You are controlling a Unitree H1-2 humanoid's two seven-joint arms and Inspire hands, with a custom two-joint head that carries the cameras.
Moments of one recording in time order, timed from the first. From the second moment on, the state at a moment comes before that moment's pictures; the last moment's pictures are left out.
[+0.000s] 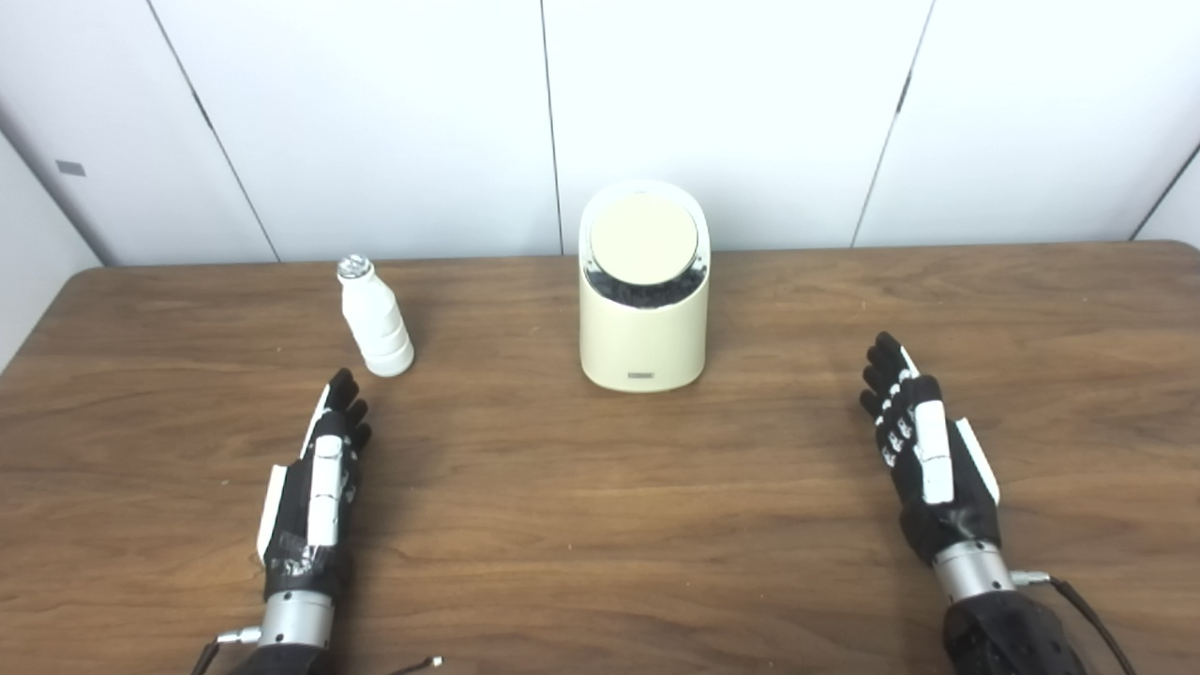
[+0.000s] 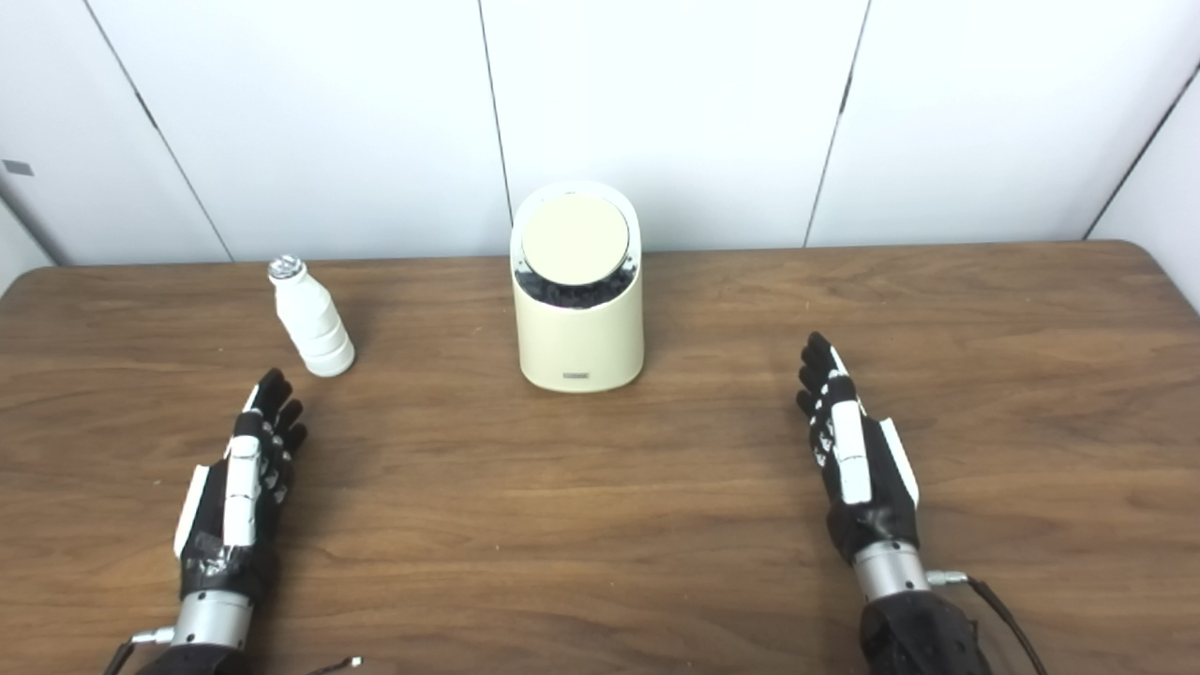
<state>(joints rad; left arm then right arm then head) 0.07 0.08 0.13 -0.11 -0.14 -0.05 -0.04 0.00 -0.10 -0.11 -0.10 0.13 0.04 0.08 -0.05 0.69</state>
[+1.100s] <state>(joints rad) 0.07 0.08 0.13 -0.10 -0.13 -0.06 -0.04 -0.10 -0.10 -0.09 -0.12 0.06 0.11 0.04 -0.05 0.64</state>
